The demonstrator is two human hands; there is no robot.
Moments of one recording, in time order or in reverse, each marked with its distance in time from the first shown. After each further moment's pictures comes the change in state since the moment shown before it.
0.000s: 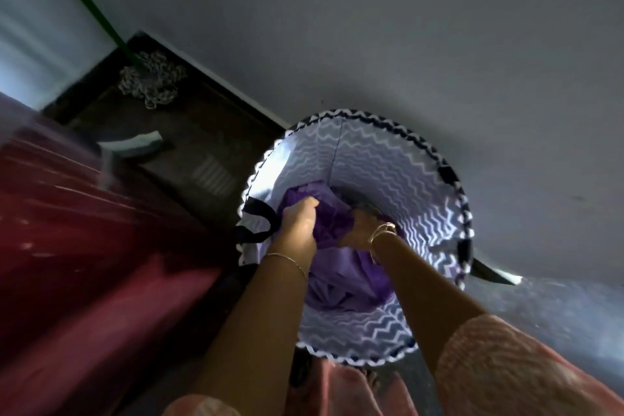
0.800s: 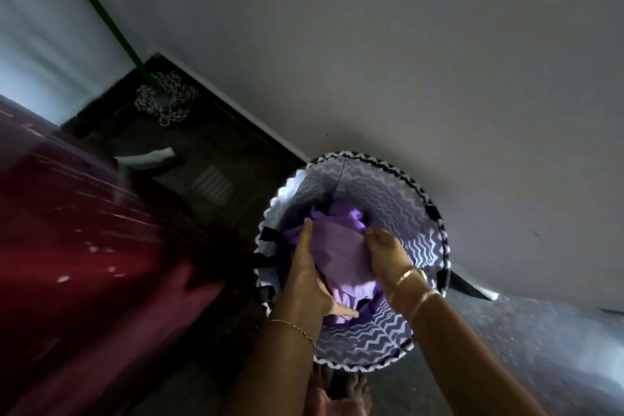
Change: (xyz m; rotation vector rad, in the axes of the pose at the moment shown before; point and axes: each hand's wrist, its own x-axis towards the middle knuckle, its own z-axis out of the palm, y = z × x) left_hand -0.093 0.010 -0.029 -0.346 -0.339 -0.517; right_hand -0.137 -0.039 -0.053 0.820 0.272 -0.100
